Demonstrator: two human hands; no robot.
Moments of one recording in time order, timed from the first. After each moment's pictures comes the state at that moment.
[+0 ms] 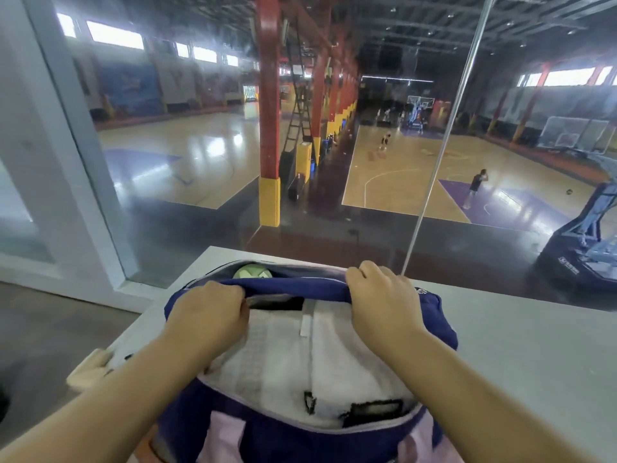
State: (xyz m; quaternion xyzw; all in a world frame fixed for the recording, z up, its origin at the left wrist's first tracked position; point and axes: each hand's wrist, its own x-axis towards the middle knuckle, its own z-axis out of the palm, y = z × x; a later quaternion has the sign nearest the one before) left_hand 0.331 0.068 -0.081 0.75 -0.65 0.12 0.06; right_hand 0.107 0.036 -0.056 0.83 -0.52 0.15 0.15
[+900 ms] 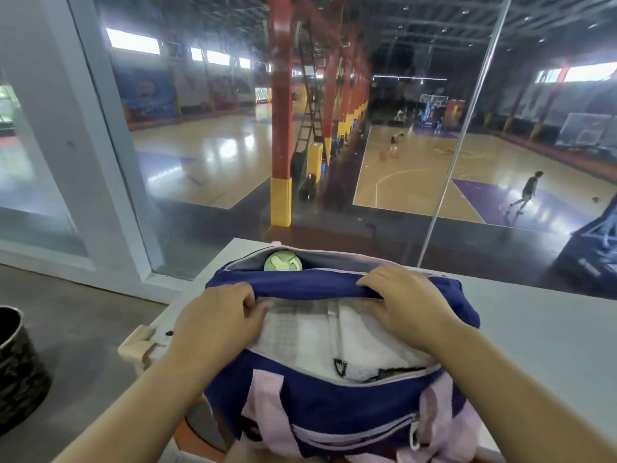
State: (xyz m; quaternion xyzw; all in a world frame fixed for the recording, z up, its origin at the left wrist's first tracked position) left_hand 0.344 0.136 -0.080 0.76 -0.61 0.02 0.23; right_hand 0.096 0.059 -0.061 0.89 -0.43 0.15 0.06
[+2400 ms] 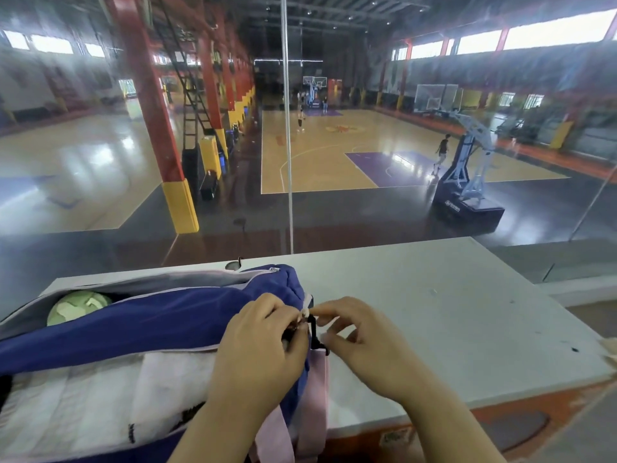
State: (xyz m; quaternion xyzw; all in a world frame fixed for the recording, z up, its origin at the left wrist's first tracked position) left_hand 0.092 0.095 -0.093 0.51 -0.79 -0.04 0.34; right_hand -0.070 0.107 -0.091 0.70 -0.56 0.34 -0.28
